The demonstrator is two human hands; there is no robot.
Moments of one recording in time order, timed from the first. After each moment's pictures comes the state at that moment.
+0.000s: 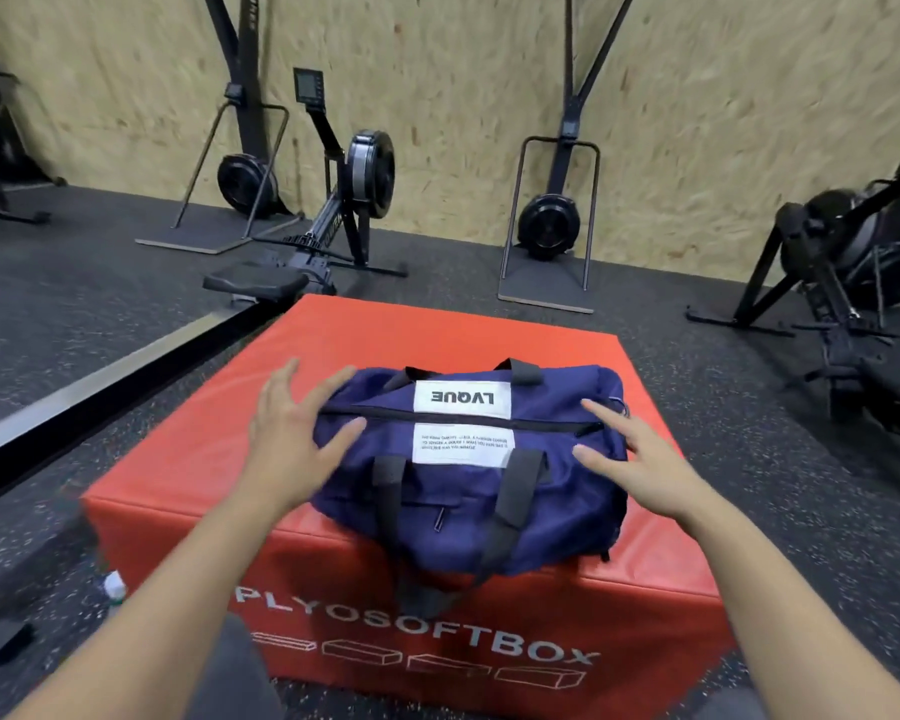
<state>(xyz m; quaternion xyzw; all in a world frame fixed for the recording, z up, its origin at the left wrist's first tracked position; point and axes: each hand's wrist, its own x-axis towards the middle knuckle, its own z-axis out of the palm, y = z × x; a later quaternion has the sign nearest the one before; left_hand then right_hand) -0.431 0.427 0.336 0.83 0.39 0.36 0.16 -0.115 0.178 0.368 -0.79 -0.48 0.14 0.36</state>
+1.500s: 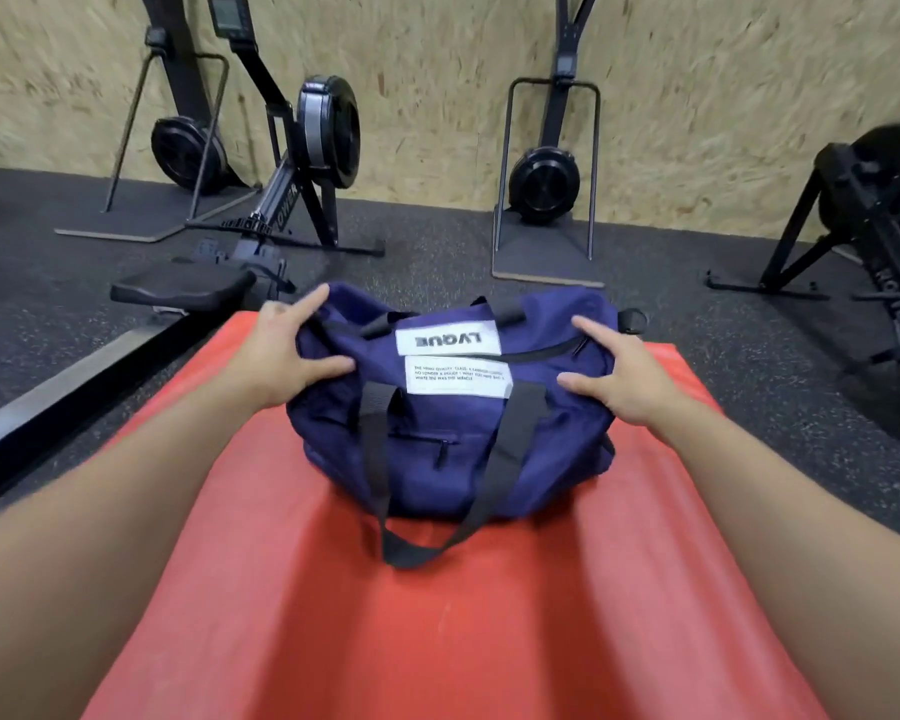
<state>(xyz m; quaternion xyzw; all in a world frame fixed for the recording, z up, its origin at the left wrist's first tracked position) -0.212 0.757 0.343 0.87 0.34 0.28 0.22 0.100 0.488 0.345 -0.80 -0.46 0.07 0.39</state>
